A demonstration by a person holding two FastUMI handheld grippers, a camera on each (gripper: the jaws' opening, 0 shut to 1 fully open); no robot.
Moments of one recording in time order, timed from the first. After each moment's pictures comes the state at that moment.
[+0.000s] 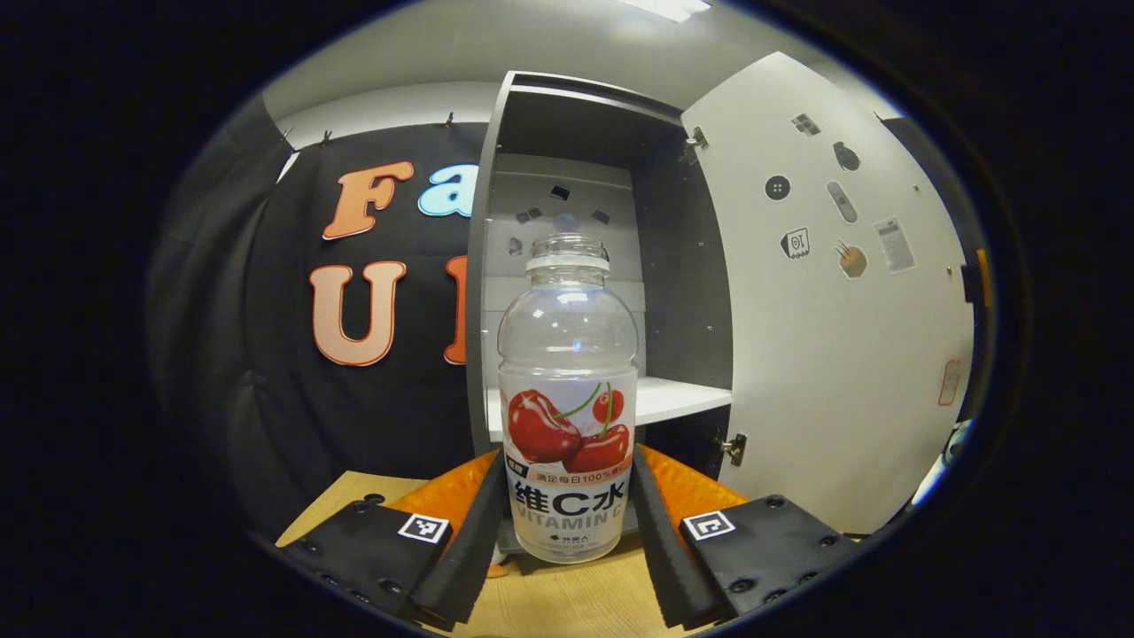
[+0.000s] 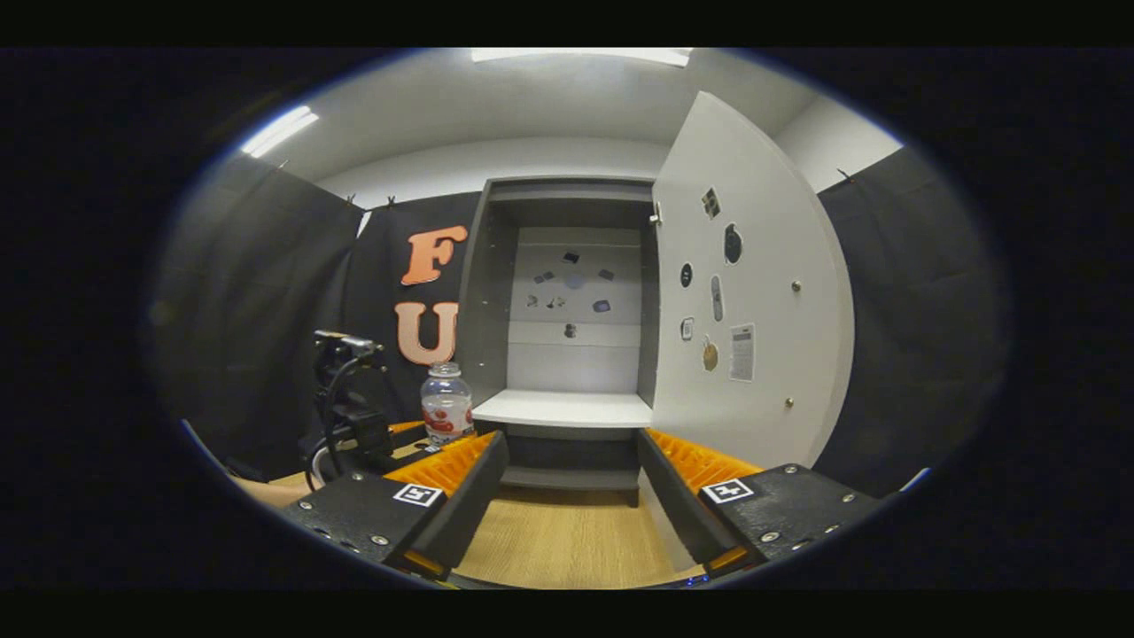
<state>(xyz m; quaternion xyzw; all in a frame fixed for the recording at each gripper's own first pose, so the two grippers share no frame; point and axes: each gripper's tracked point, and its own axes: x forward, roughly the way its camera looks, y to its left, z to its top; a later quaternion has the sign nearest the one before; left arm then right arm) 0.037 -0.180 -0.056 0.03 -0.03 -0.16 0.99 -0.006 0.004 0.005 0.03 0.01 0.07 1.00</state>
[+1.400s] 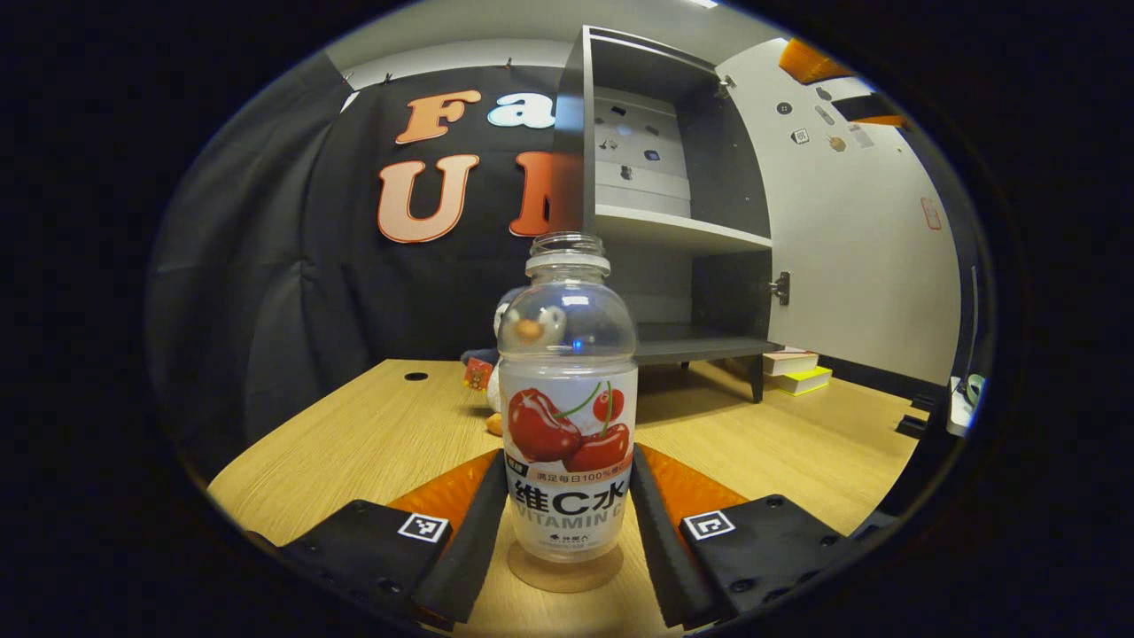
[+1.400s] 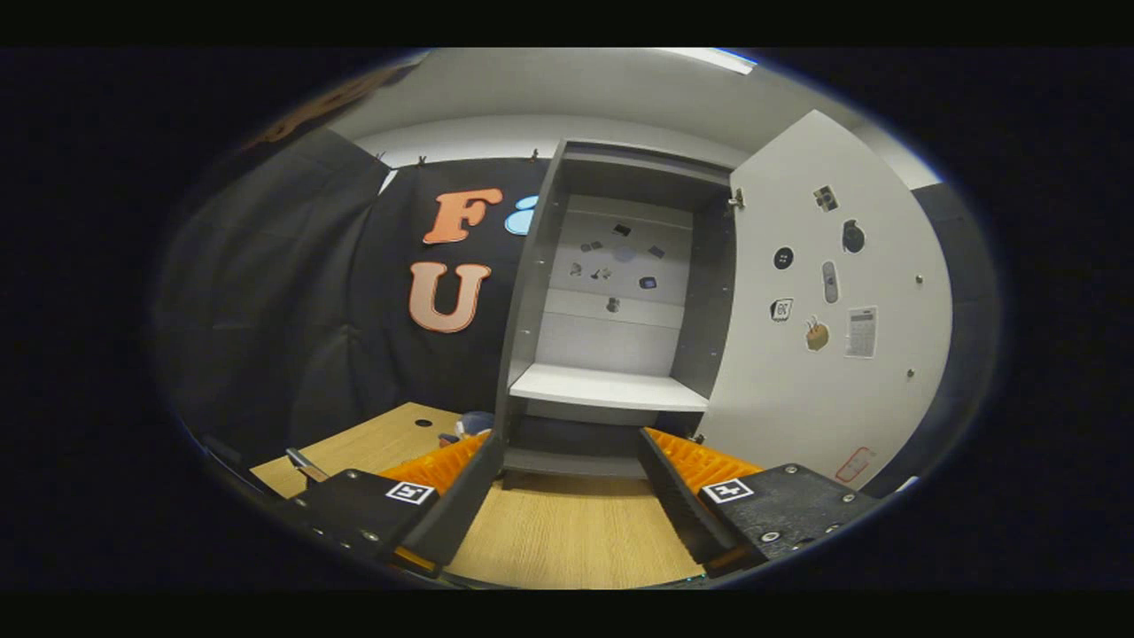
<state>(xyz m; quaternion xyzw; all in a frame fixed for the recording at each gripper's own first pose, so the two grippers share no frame) -0.014 -0.058 -0.291 0.02 0.08 -0.12 0.99 0.028 0.130 -0.038 -0.03 0.05 0.06 1.00</state>
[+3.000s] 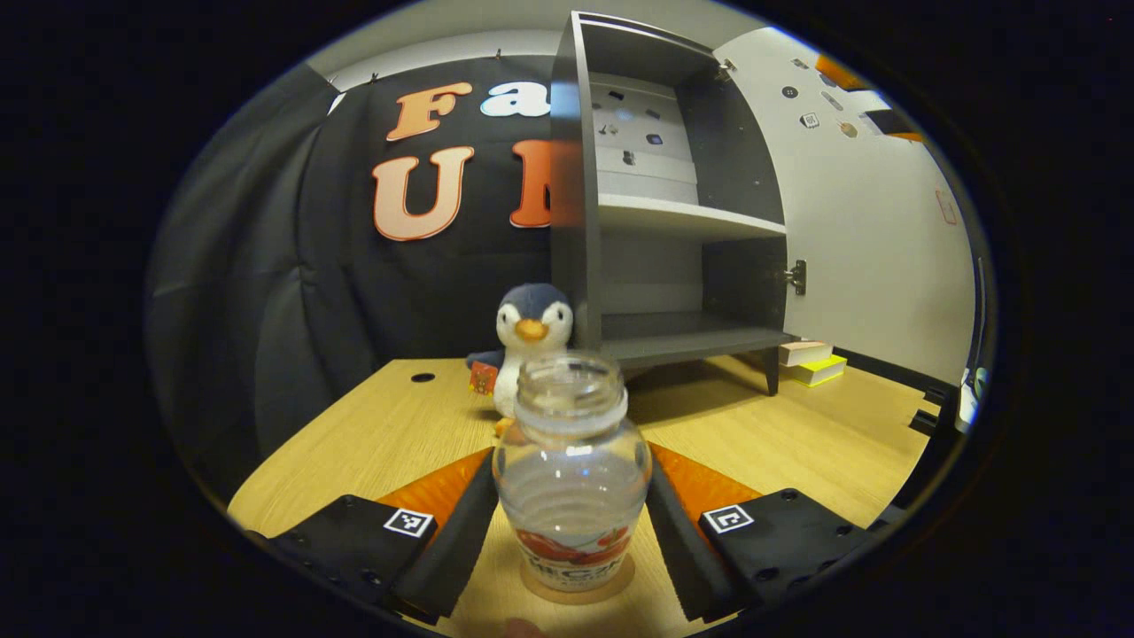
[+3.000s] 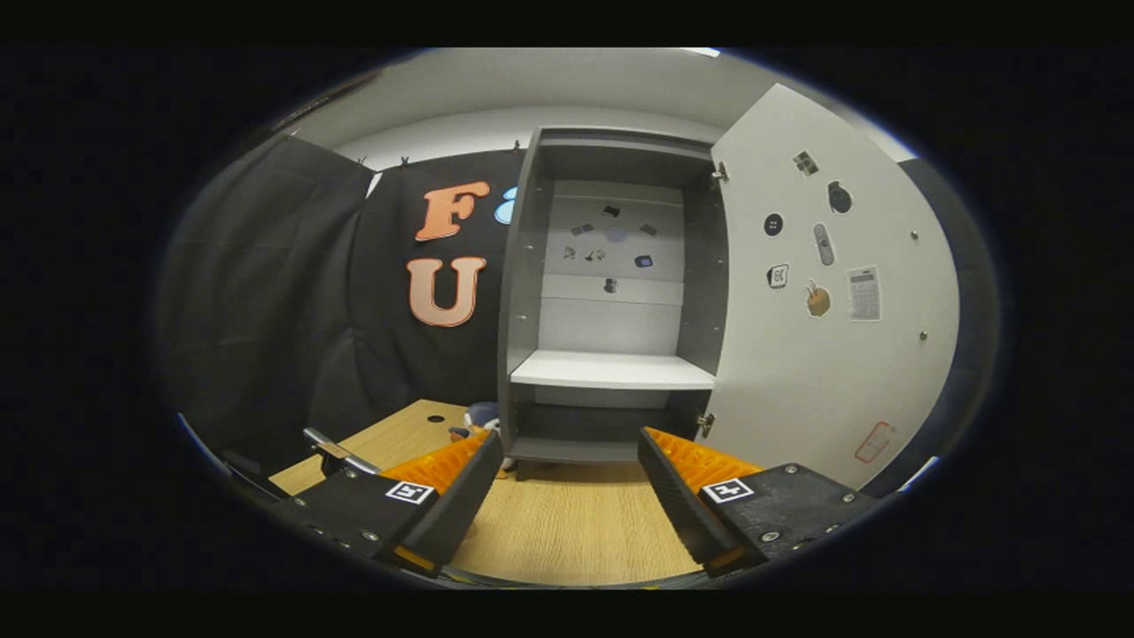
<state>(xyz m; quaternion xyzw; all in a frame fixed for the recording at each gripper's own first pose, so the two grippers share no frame) 0.007 -0.064 -0.253 0.04 0.08 -0.11 0.99 0.026 0.113 -0.052 0.02 0.08 0.07 0.99</state>
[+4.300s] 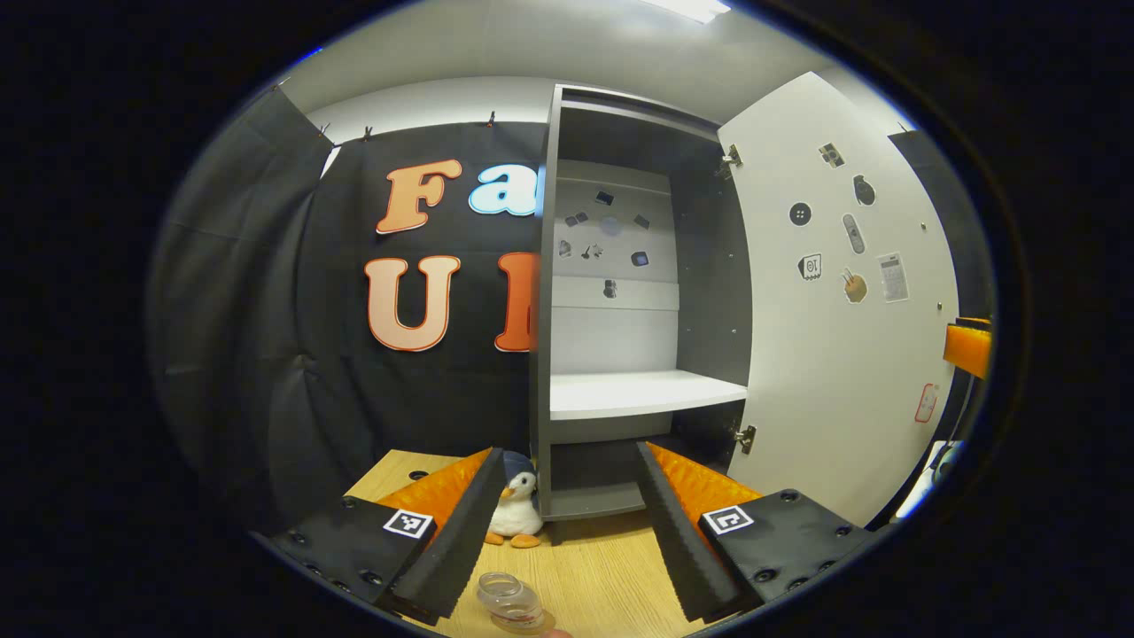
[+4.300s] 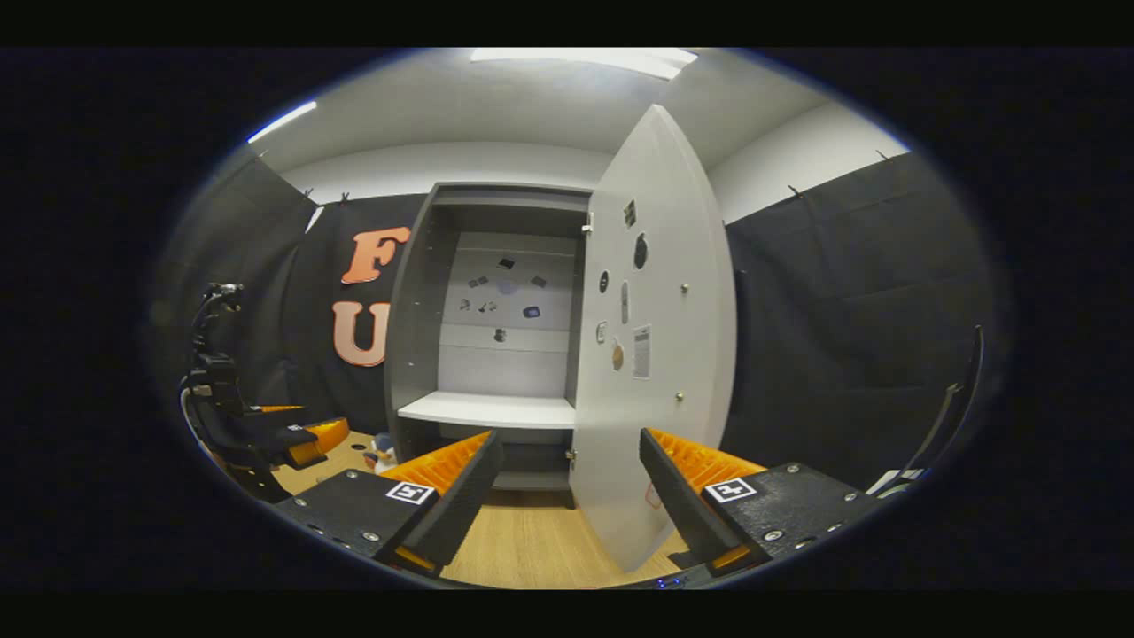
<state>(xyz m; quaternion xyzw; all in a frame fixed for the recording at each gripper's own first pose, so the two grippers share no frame) -0.020 -0.129 -0.013 0.01 0.00 -0.11 0.99 -0.026 -0.075 -0.001 0.01 0.00 -0.05 1.00</state>
